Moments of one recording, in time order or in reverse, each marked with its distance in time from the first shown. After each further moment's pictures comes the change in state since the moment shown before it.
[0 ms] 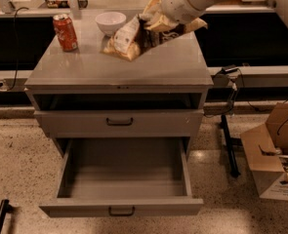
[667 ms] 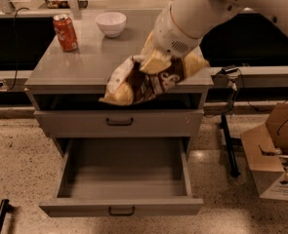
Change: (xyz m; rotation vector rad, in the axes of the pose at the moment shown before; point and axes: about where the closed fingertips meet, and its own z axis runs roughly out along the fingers) arm -0.028 0.108 -0.016 -0.272 0.111 0.307
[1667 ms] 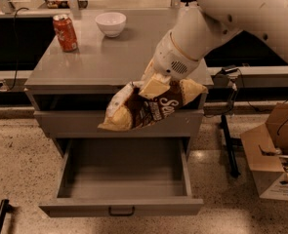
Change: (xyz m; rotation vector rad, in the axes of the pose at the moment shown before) arm 0.014 0.056 0.030 -0.220 -0.022 0.161
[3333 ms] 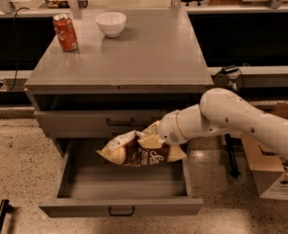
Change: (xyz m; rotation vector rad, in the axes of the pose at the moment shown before) arm 0.104 0.023 0.170 -0.034 -0.319 0.353
